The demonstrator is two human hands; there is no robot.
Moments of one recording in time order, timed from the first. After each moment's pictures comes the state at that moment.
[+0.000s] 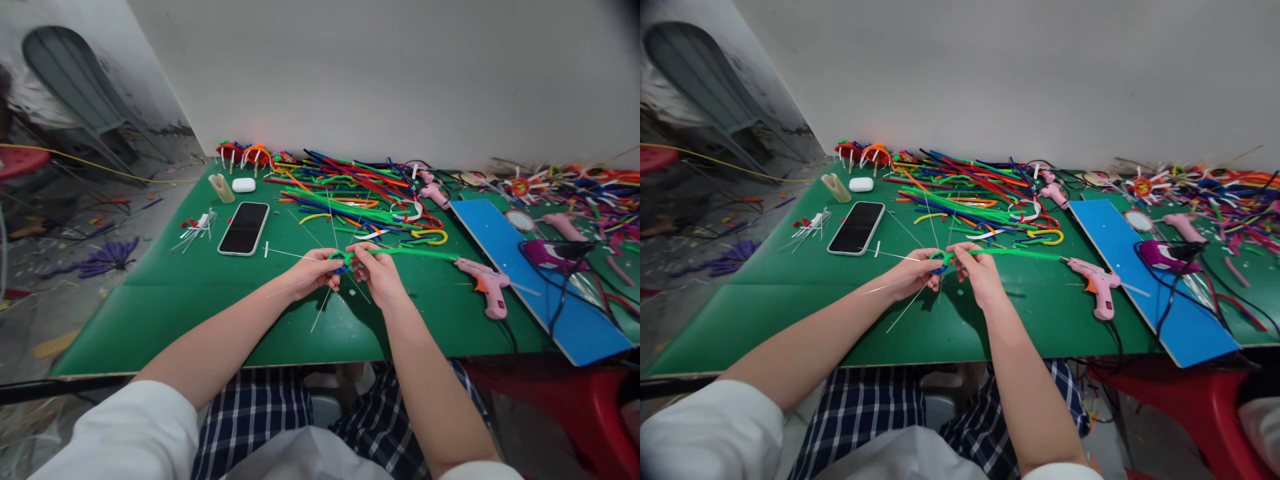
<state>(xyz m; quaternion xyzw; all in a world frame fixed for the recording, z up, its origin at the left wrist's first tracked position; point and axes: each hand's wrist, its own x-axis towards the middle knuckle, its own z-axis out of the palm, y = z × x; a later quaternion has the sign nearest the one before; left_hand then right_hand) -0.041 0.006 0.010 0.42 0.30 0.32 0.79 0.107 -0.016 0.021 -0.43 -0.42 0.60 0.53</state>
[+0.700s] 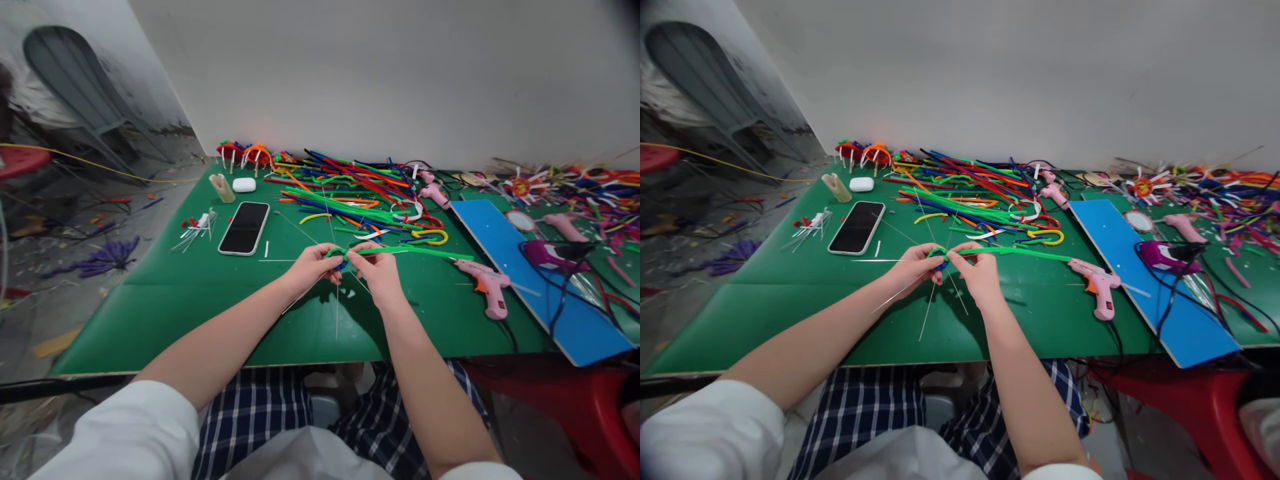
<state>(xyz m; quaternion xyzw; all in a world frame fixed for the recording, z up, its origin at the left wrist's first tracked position) -0.038 0.007 0.006 0.46 0.34 0.39 0.73 0.104 -0.014 0.015 -0.50 -0.50 0.46 0.54</state>
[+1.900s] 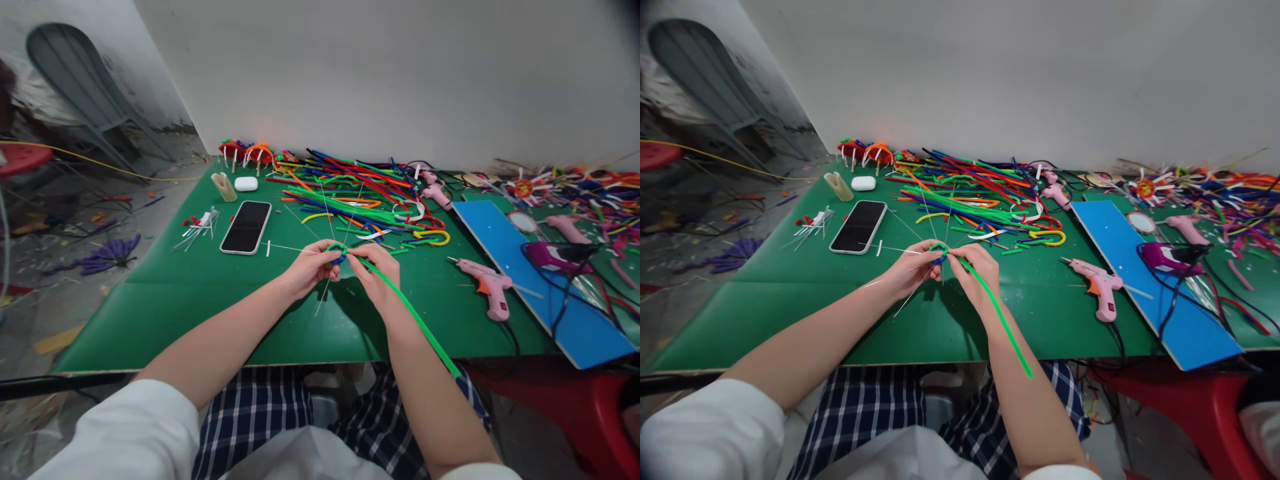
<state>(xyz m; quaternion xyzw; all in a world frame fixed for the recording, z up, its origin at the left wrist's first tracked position) -0.041 0.009 0.009 0.40 0.31 0.41 0.76 0.104 -0.019 0.023 -0.48 -0.70 0.16 0.51</state>
